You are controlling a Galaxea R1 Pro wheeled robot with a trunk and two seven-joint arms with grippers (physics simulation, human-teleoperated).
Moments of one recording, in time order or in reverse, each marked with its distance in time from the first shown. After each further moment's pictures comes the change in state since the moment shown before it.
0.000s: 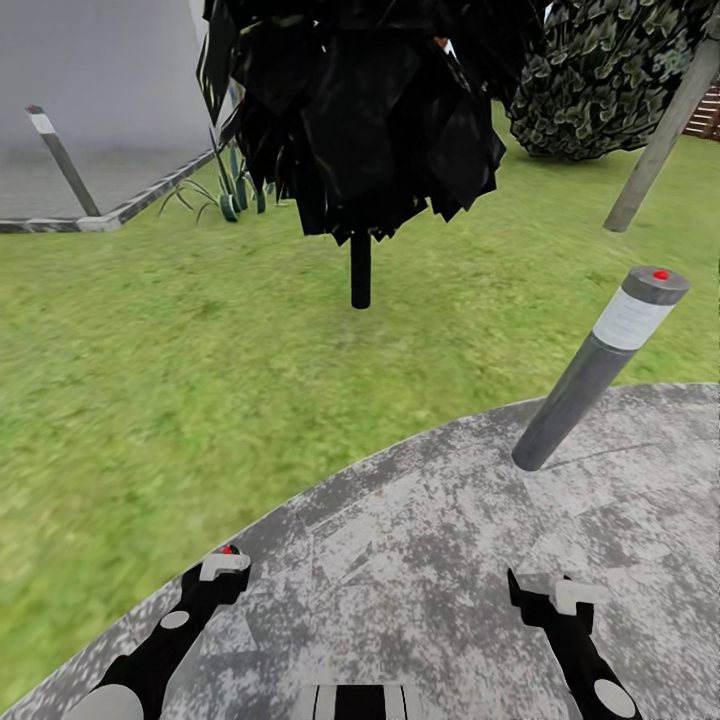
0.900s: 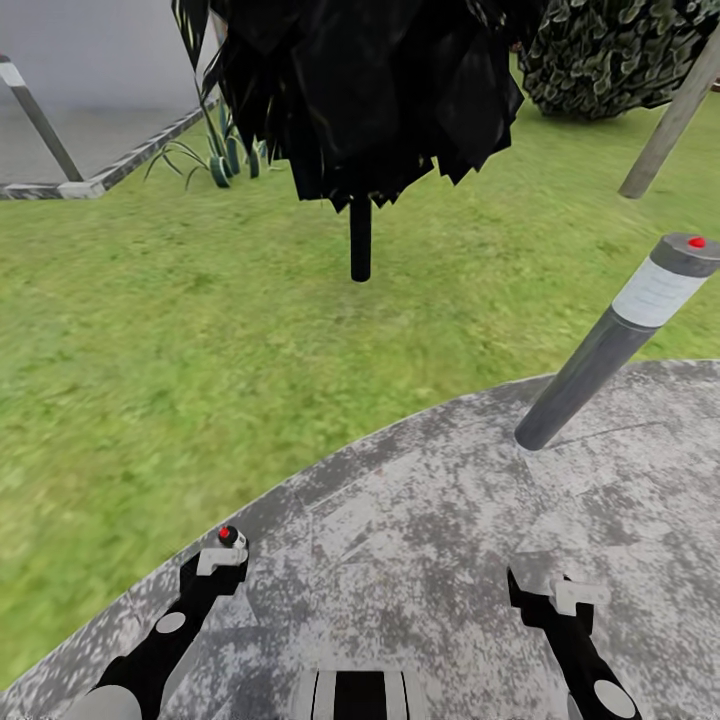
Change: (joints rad) left arm 0.001 0.004 0.009 0.001 0.006 -0.113 0.004; right arm 0.000 0.000 0.000 0.003 0.001 0.000 0.000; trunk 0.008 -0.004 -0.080
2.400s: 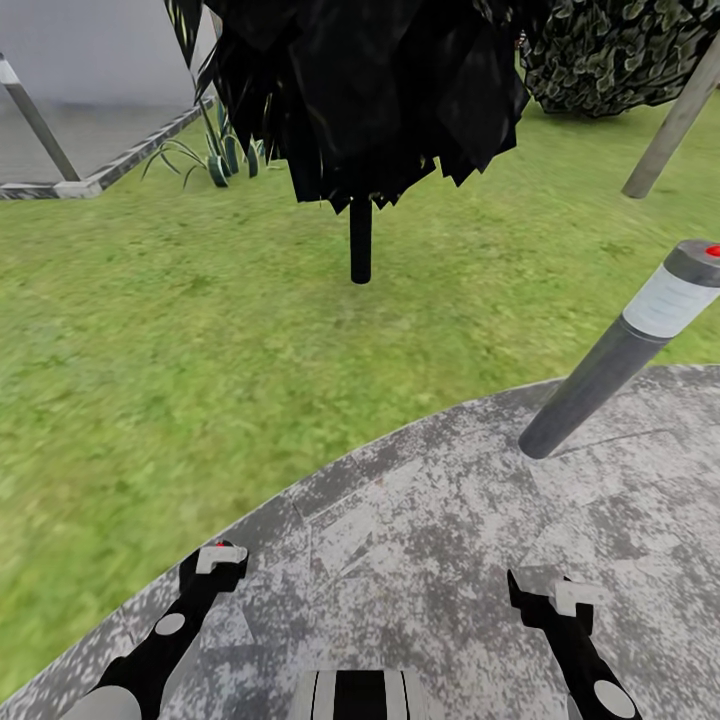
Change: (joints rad) left arm 0.001 0.000 -0.001 0.001 0.002 -0.049 0.004; right arm 0.000 0.000 0.000 0.002 0.000 0.000 0.000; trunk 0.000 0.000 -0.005
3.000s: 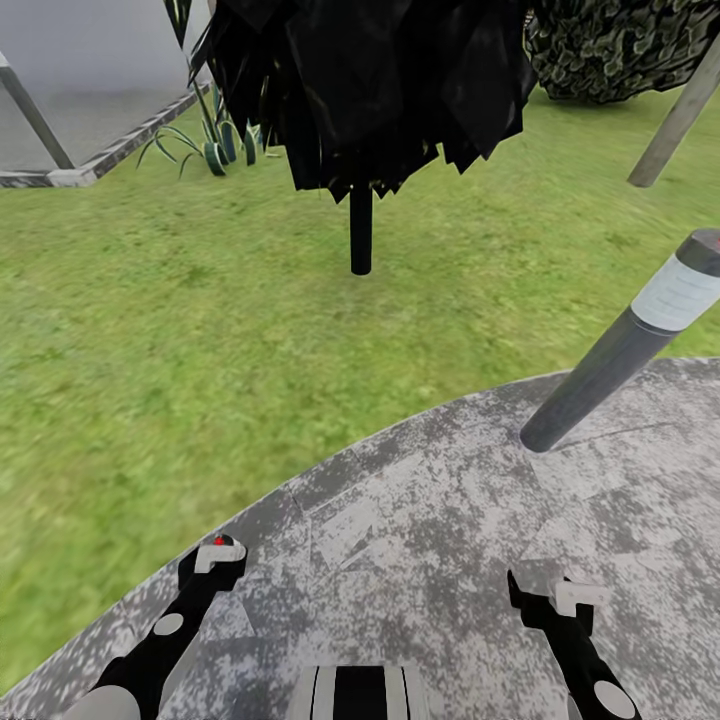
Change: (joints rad) left arm -0.001 0.003 0.003 0.002 0.004 -0.010 0.003; right arm 0.001 0.000 0.000 0.001 0.000 0.000 0.000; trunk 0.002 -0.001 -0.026
